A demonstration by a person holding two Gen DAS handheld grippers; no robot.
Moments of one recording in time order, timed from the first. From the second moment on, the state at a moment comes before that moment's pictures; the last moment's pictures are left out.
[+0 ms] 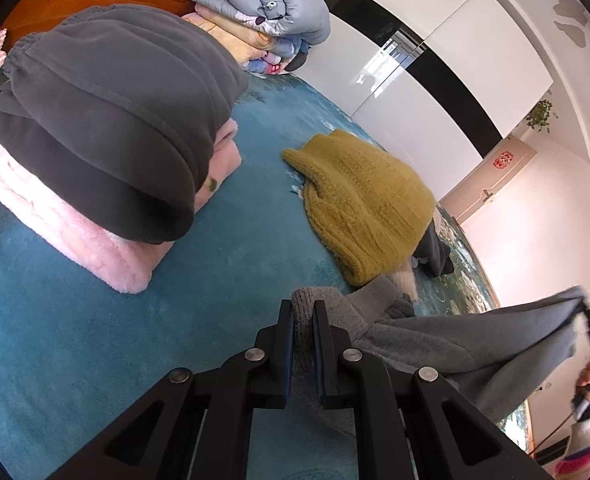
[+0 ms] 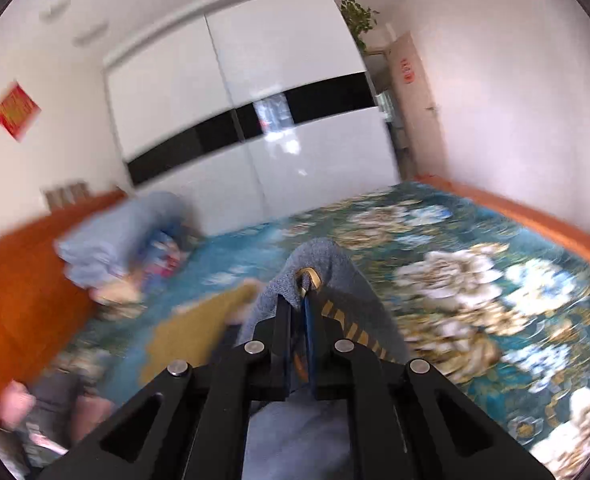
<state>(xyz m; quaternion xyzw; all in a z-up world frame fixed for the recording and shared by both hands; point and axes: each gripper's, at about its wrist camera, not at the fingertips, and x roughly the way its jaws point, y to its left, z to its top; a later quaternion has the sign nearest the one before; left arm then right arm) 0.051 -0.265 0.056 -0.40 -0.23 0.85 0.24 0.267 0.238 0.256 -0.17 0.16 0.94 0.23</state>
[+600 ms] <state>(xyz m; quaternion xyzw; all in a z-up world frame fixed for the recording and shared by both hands) 0.045 -0.257 0.046 -0.43 -0.23 0.84 0.23 0.291 0.310 0.165 -0.26 0.27 0.90 0.19</state>
